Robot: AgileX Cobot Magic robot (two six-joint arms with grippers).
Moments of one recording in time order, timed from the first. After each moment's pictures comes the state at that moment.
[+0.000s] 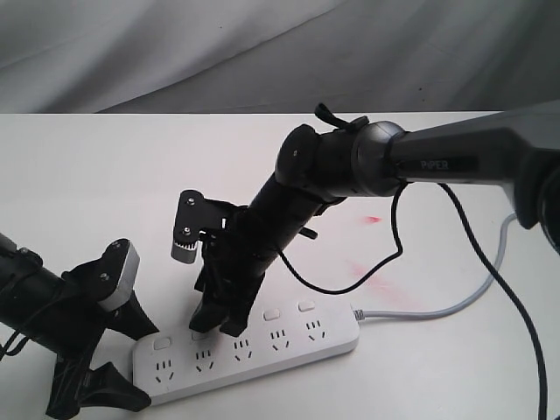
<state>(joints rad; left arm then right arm) 0.03 1.85 -0.67 -0.97 0.82 2.10 0.67 2.23 -1.49 0.76 0.83 -1.43</state>
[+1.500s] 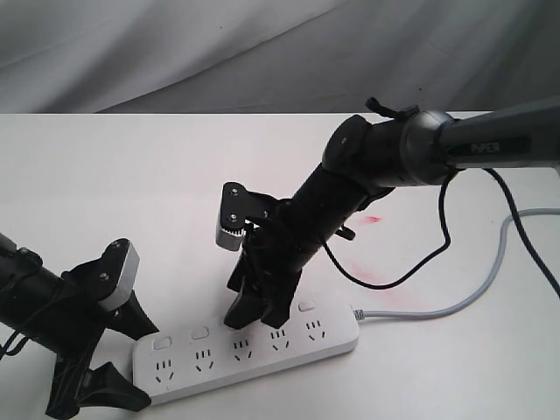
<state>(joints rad) 0.03 1.85 -0.67 -0.97 0.82 2.10 0.56 2.16 -1.39 0.86 0.91 -1.55</state>
